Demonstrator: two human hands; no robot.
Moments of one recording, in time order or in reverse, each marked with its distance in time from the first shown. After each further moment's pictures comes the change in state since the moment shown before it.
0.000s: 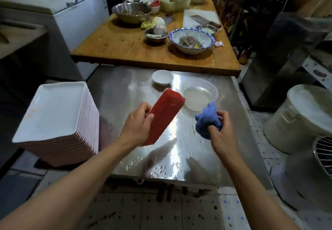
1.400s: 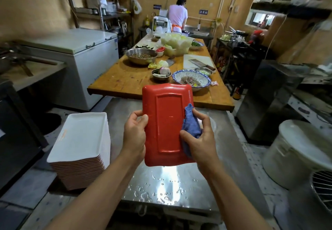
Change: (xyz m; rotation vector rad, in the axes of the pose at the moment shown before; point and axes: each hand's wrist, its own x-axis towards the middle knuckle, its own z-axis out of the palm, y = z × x) left_hand -0.009 0.071 -0.080 -1.137 0.273 -0.272; right_hand -0.032 -0.126 0.039 0.397 -0.101 -0.183
